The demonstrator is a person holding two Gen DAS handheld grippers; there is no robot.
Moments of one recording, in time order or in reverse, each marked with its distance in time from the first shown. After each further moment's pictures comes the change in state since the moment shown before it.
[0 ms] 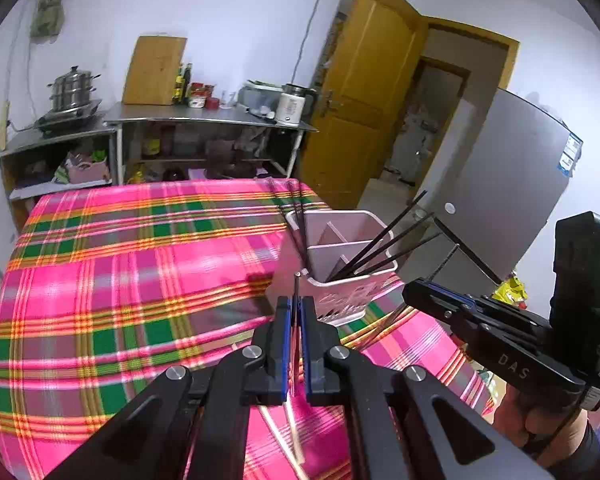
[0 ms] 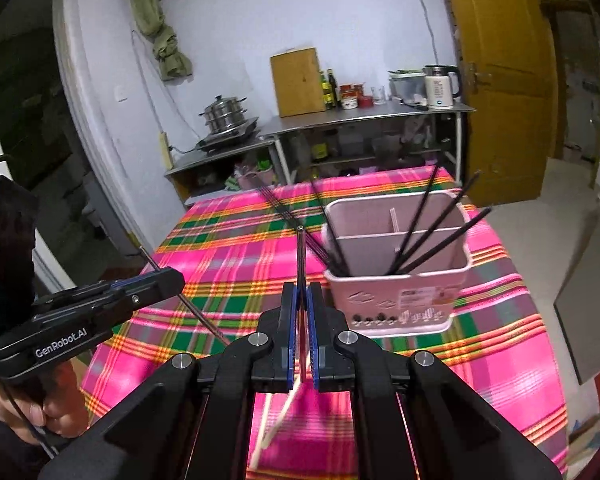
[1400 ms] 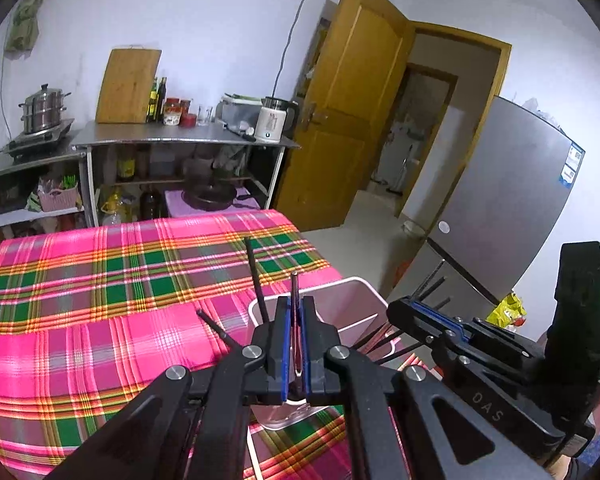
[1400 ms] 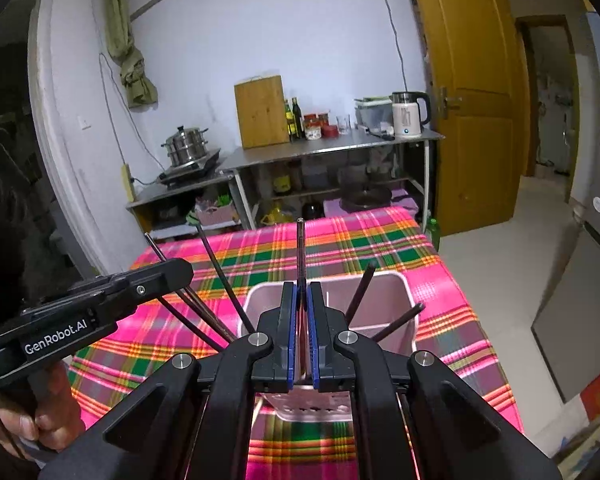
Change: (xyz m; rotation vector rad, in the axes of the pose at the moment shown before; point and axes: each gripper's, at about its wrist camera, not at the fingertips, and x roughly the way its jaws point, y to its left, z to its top) left arm 0.089 -0.017 0.076 0.025 -0.033 -0.044; right arm 0.046 -0.046 0.066 0.010 -0.086 -0.112
